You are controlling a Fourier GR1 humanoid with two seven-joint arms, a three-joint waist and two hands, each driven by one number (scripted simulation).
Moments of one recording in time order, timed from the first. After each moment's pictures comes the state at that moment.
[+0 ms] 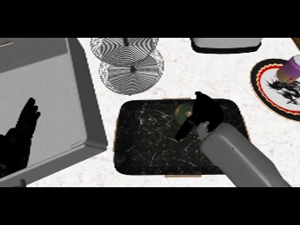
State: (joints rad) left arm 0.04 0.11 0.21 -1.61 -0.19 0.01 0.12; right arm -0.60 -0.23 0.61 -1.18 0.42 -0.14 1.20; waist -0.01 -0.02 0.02
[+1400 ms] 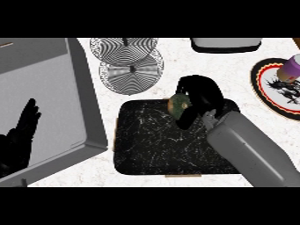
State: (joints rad) left arm 0.04 0.10 0.21 -1.61 -0.19 0.02 0.12; right arm -0.68 -0.30 0.60 -1.29 0.50 0.01 0.76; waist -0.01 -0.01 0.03
